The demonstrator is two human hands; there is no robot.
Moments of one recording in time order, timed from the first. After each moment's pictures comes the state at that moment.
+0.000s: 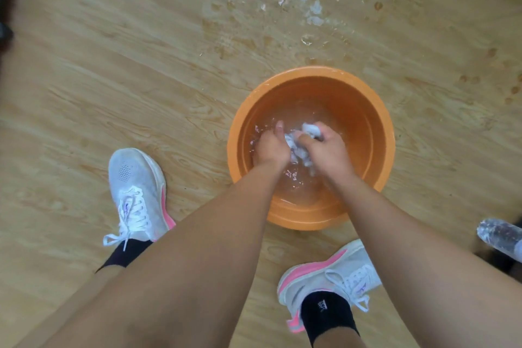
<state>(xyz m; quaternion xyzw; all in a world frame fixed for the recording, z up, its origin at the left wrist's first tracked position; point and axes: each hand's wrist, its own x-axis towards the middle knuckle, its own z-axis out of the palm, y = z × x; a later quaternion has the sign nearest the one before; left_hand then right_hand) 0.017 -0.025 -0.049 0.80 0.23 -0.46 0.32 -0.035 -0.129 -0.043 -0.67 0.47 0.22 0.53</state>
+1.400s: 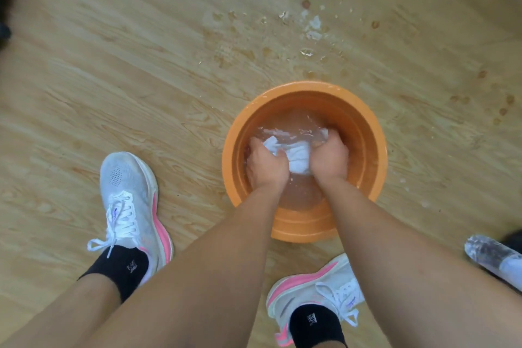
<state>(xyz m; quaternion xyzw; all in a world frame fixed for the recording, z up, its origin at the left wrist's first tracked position) 0.001 -0.028 -0.039 0.82 0.29 -0.38 0.32 -0.019 -0.139 -0.049 -0.76 0.50 0.24 0.34</state>
